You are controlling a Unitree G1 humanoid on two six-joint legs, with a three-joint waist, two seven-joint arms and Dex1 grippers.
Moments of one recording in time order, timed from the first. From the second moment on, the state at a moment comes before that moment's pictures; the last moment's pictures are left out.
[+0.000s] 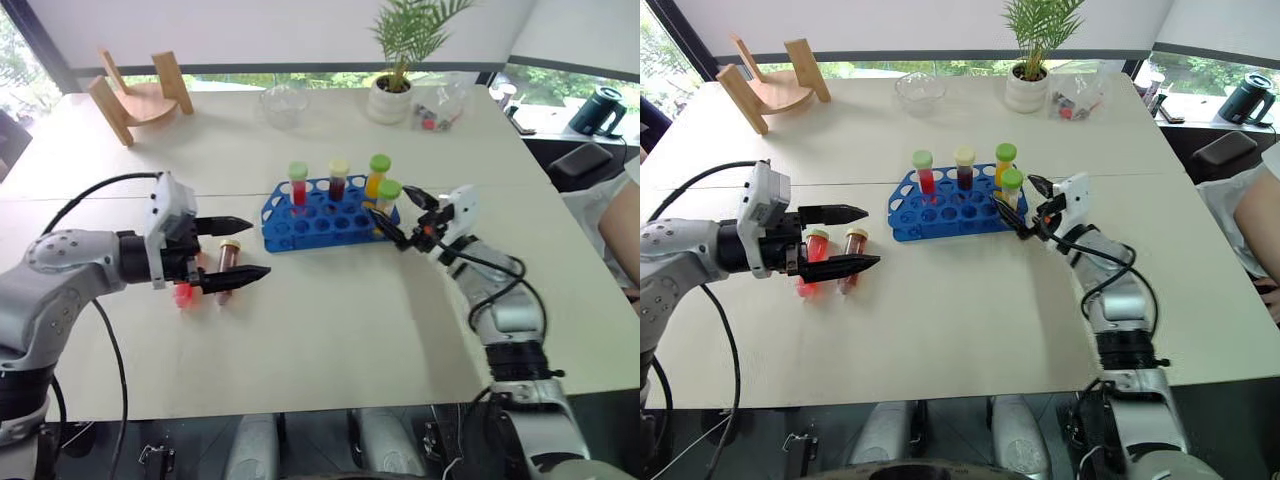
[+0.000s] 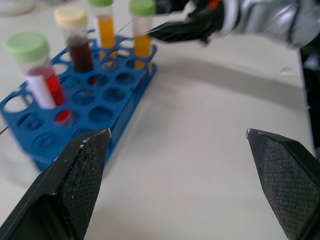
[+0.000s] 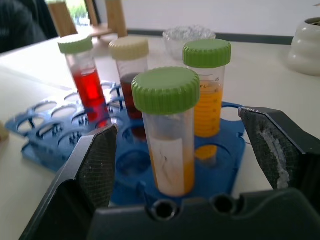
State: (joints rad) left arm -0.36 0.92 0.13 -0.38 -0.72 0.76 -0.97; right arm -0.41 -0.47 -0.07 0.01 0.30 0.24 0.65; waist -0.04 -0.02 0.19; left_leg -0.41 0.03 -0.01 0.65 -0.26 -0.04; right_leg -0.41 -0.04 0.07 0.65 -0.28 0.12
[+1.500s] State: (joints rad) left arm -0.72 0.74 -0.02 -0.01 -1.45 1.61 0.56; right arm -0.54 -0.92 -0.06 -0.39 0.68 0.65 1.16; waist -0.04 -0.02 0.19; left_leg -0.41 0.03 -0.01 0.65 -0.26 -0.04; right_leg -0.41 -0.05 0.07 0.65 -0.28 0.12
